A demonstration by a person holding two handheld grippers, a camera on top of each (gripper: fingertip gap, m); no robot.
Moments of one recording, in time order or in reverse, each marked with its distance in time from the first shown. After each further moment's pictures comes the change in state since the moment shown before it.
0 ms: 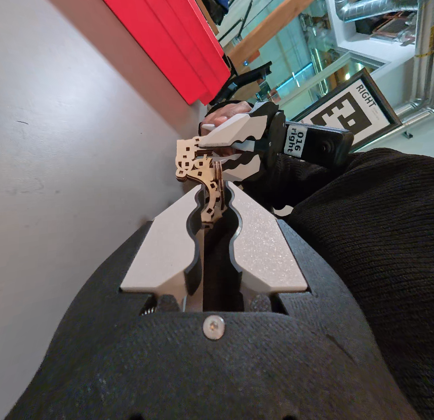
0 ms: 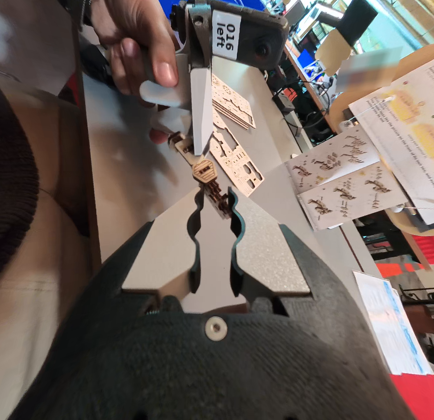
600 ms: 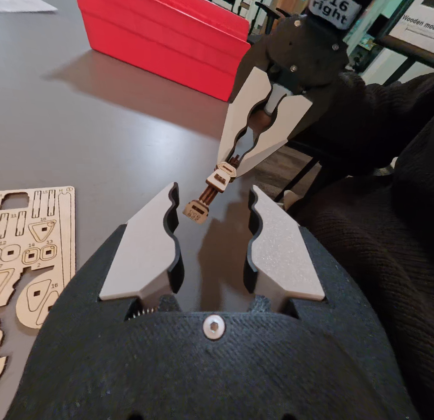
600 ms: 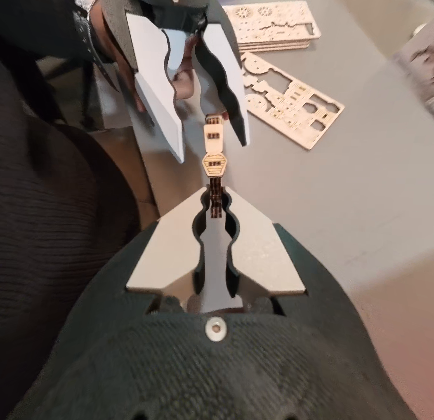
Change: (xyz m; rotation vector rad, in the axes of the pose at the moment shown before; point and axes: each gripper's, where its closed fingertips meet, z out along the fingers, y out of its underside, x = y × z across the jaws) left arm -0.011 -0.004 0.003 -0.061 -0.290 0.550; right arm -0.017 0.008 -0.011 -0.210 -0.332 0.539
